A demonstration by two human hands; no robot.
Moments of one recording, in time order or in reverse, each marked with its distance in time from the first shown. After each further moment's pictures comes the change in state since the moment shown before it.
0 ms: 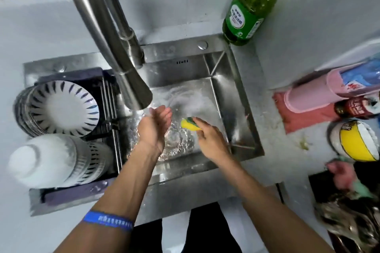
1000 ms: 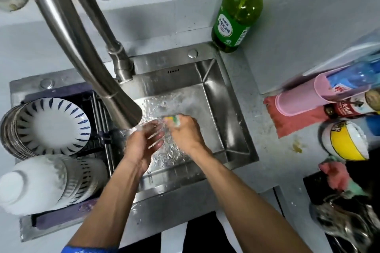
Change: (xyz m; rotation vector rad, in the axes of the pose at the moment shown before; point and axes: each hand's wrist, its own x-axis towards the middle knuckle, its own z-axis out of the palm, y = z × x) left_hand -0.003 0.014 -0.019 0.220 -0.054 -0.058; right_hand 0.036 -0.076 -0.005 0.312 0.013 0.208
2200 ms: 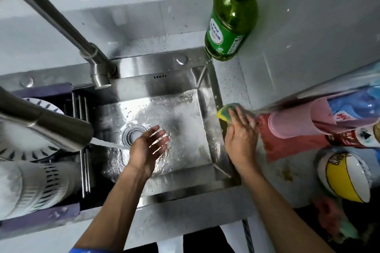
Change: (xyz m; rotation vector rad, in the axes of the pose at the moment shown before) left_hand 0.023 -0.032 0.082 -0.226 0.121 -0.054; right_hand 0.052 0.138 -0.152 -0.521 0.536 -0.341
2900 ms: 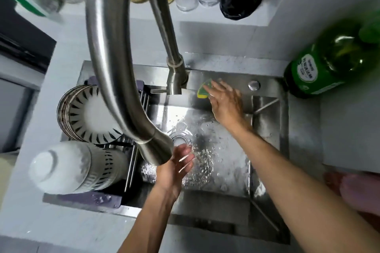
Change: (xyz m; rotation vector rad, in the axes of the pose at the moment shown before) left_hand 0.006 0.020 -0.057 -0.236 0.155 0.036; right_hand 0.133 -0.191 0.108 0.115 -0.298 -0.490
